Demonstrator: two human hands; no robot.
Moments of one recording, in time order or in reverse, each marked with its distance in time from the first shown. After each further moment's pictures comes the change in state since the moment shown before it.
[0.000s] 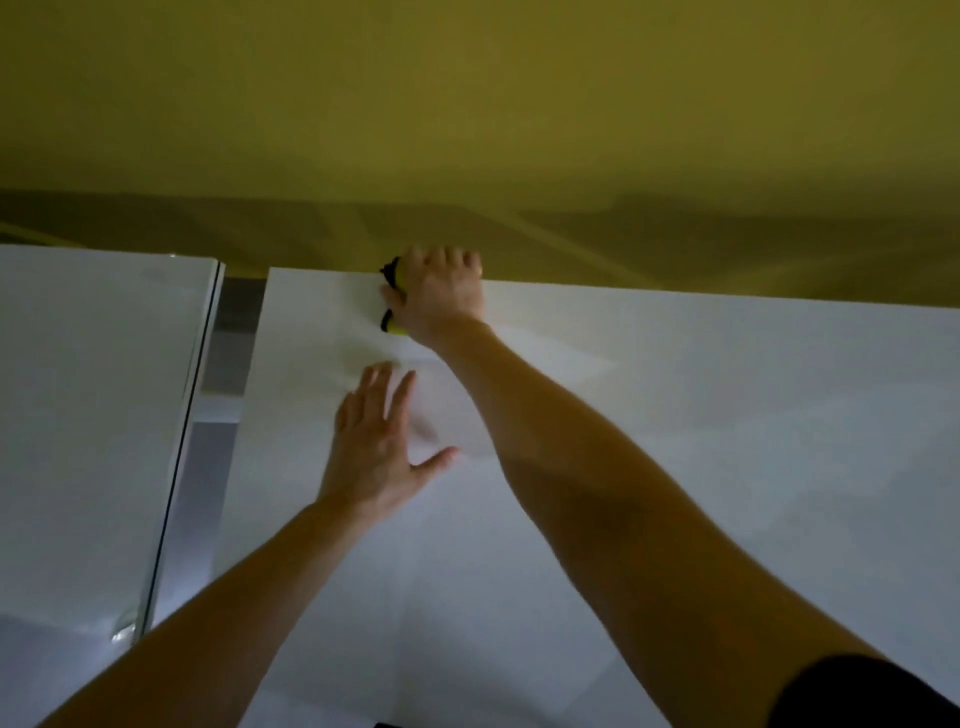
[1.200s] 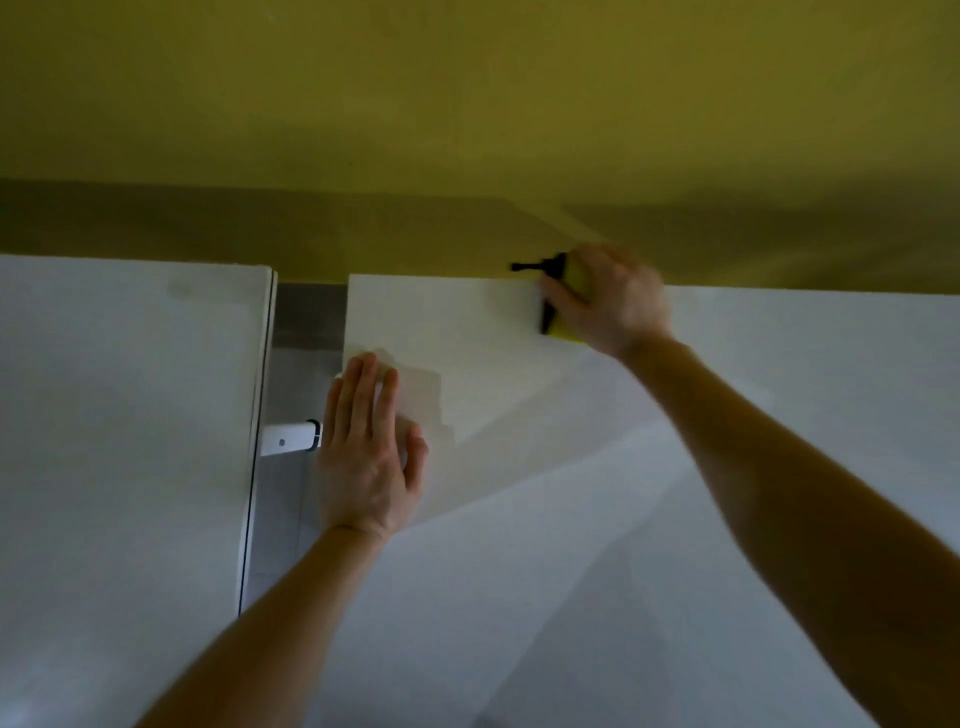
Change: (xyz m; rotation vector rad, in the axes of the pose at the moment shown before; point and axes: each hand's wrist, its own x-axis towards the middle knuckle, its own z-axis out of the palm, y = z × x) left_hand 0.038 -0.175 0.029 -0.146 0.462 0.185; right_hand -0.008 0.041 0.021 0.034 0.415 0.170
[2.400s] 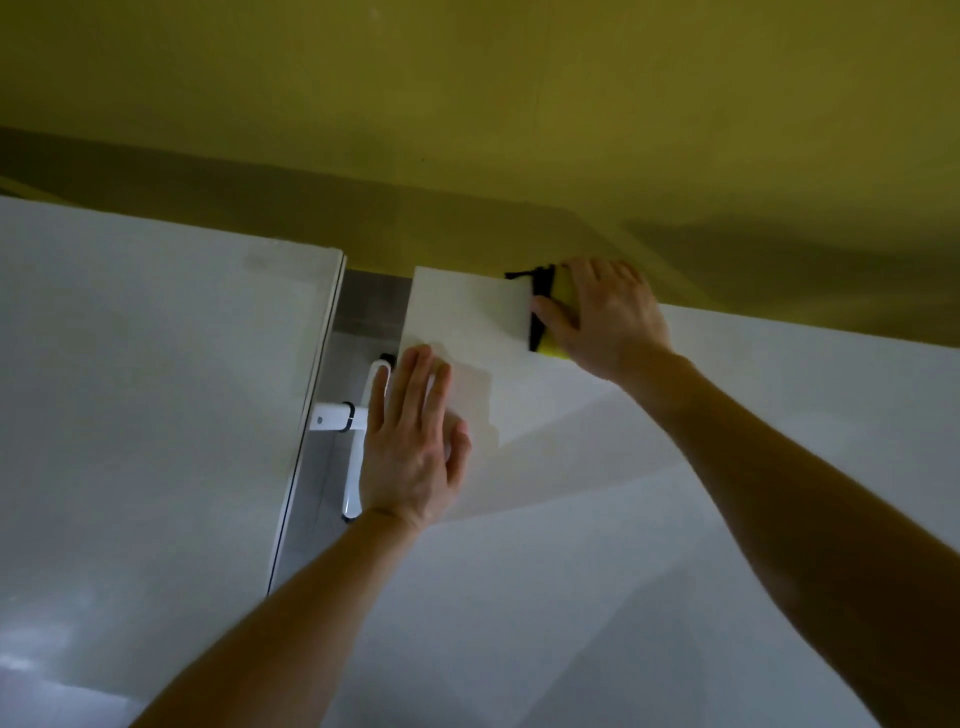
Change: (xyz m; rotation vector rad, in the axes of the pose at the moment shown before) left_hand -0.002 0.004 -0.002 0.043 -0.016 0.004; right_hand 0.009 -0.061 0.015 -0.114 -0.214 -0.188
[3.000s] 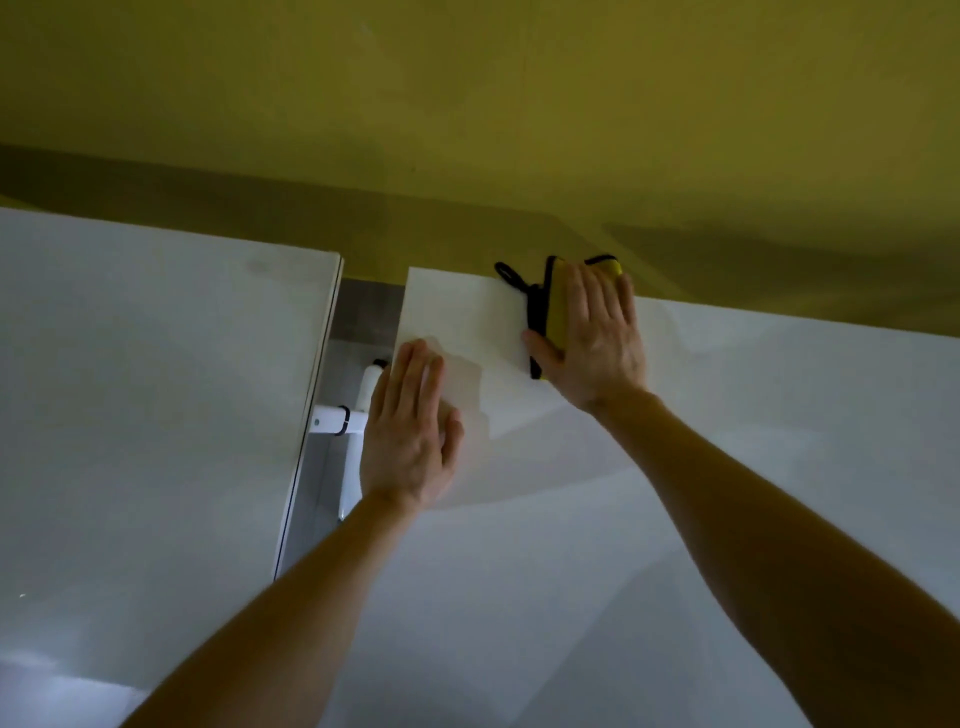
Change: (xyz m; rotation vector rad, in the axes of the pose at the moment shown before) left_hand 0.001 -0.001 0.003 -0.057 -0.059 -0.012; right_hand -0.047 -0.009 0.008 -0.035 0.071 0.033
